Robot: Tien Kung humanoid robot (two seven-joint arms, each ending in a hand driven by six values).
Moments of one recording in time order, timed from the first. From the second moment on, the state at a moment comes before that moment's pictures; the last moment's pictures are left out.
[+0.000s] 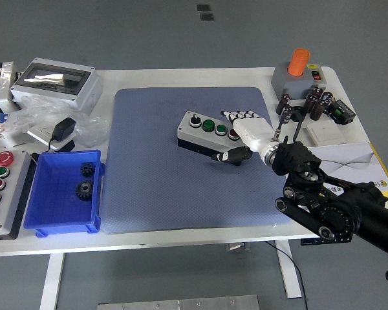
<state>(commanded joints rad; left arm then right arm) 0.02 0.14 -1.89 -0.18 1.85 -0.02 0.02 0.70 -0.24 0.47 1.02 -1.90 -0.23 -0.28</state>
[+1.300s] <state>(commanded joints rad) 0.03 0.13 -1.88 -0.18 1.83 -0.02 0.01 0.71 -0.31 0.43 1.15 -1.90 -0.32 -0.13</state>
